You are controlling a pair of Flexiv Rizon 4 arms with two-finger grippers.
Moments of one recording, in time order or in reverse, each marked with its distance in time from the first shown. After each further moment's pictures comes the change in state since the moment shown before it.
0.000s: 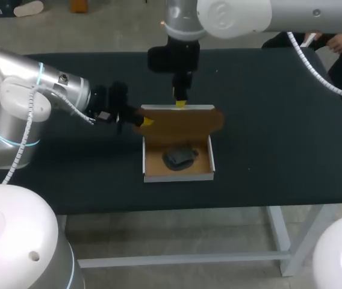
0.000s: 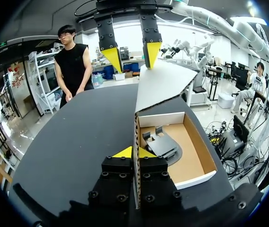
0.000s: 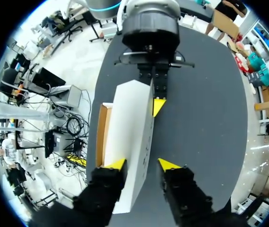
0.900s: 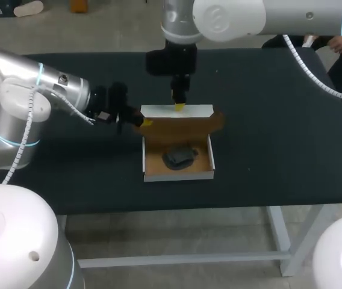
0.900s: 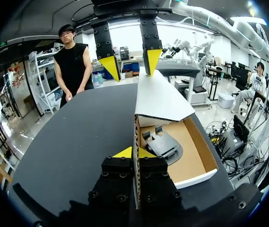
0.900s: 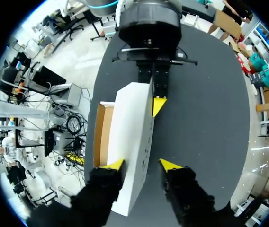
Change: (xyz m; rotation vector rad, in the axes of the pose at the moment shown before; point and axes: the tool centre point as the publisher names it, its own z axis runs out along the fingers) left arm -0.001 0.002 0.000 0.000 -0.001 0.000; right arm -0.005 0.003 0.011 0.009 0.008 -0.013
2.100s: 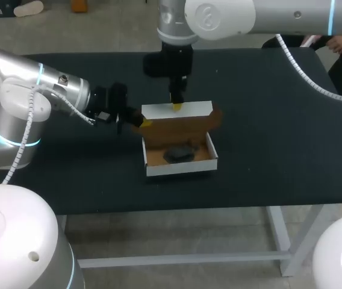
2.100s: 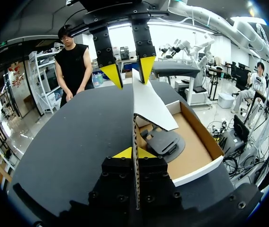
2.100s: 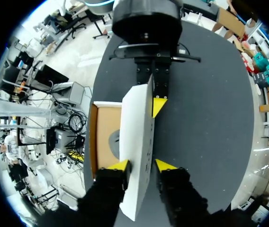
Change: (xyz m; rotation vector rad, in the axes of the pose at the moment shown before) left arm -0.001 0.002 0.000 0.001 0.000 -0.001; right arm -0.006 0.003 0.011 0.019 0.032 -0.011
